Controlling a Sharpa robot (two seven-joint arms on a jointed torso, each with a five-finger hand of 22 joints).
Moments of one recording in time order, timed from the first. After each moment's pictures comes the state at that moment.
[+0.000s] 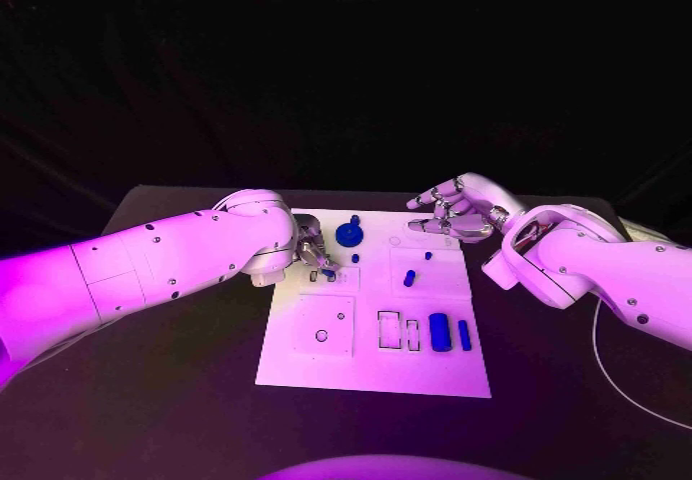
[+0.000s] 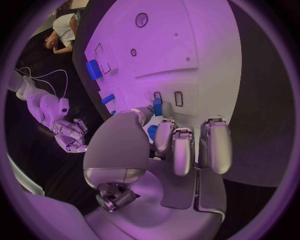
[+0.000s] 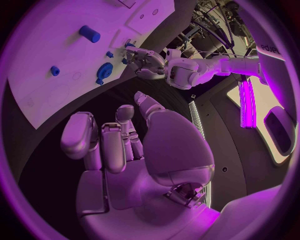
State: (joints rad) left arm 1.26 -0.62 -0.02 1.35 -1.11 0.15 -0.64; left_hand 1.24 -0.11 0.55 0.27 0.05 0.88 0.04 0.68 0.75 1.39 -0.04 1.33 1.27 1.47 -0.09 1.57 1.31 0.05 1.46 0.02 1.44 1.31; right arm 1.22 -0.86 0.00 1.56 -1.00 -0.35 0.06; right_hand 1.26 -0.05 0.22 0.01 0.26 0.93 0.16 0.07 0.07 1.17 0.07 0.93 0.97 1.46 -0.02 1.41 1.29 0.10 1.36 0.09 1.29 1.02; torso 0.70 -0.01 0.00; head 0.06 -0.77
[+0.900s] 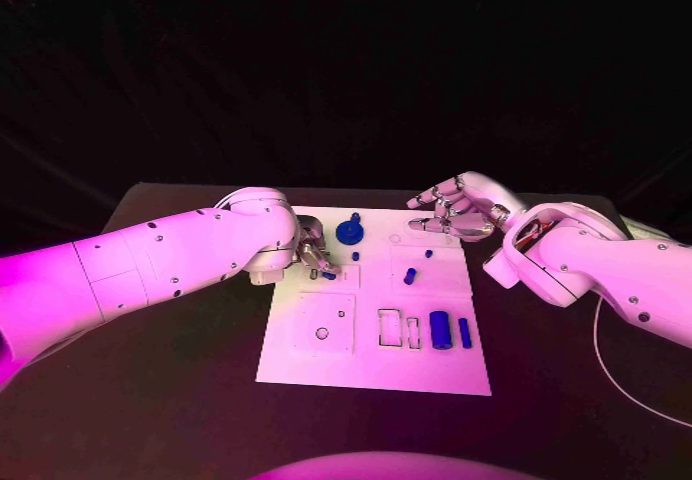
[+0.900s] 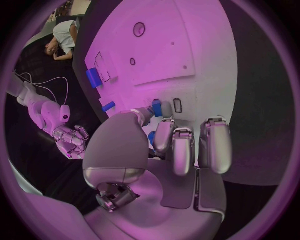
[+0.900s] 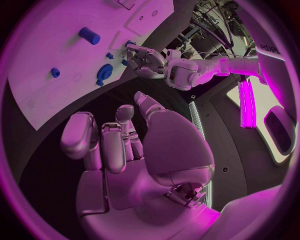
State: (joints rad) left arm 1.26 -0.62 -0.02 1.35 -1.13 0.22 -0.64; left_hand 1.22 -0.11 0.56 0.25 0.05 0.88 0.04 0.68 0.75 1.38 -0.03 1.32 1.25 1.47 -0.09 1.57 1.31 0.05 1.46 0.02 1.44 1.31; right arm 1.22 -0.86 0.00 1.56 -1.00 -0.34 0.06; right_hand 1.26 -0.05 0.21 0.01 0.26 0.93 0.16 0.07 0.07 1.17 0.07 0.93 0.97 1.46 -0.02 1.41 1.29 0.10 1.36 0.09 1.29 1.02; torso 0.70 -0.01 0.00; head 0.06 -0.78
